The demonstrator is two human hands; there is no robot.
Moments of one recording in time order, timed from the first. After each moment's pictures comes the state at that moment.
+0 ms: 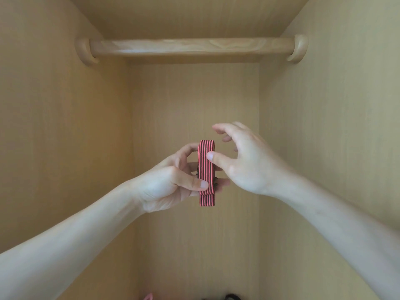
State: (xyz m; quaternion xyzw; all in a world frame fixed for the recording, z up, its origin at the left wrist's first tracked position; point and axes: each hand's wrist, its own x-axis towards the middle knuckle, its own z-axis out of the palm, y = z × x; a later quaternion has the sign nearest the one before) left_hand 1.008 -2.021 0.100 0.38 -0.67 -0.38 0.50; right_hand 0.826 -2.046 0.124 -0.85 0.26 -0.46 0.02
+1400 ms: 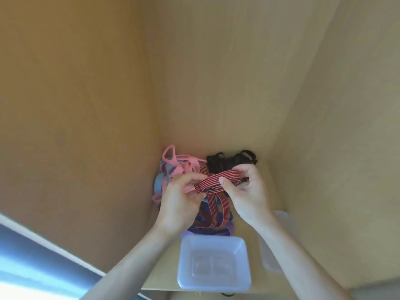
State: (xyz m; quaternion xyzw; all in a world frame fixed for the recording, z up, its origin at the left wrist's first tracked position) left_hand 1.050 -1.963 -0.243 0.65 -0.52 -0.26 0.50; right_hand 0.893 -2.030 -0.252 -0.64 0.51 -0.42 0.40
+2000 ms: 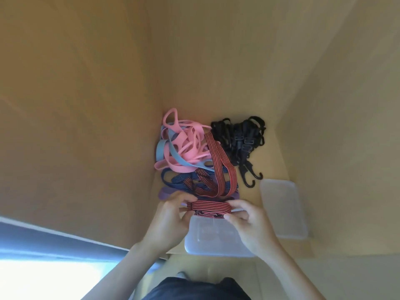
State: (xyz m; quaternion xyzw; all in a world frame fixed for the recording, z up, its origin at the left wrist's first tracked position) left_hand 1.079 -1.902 -0.352 0.67 -0.57 -0.29 0.38; right_hand 0.864 -1.959 -0.353 -0.65 0.55 -0.23 0.48
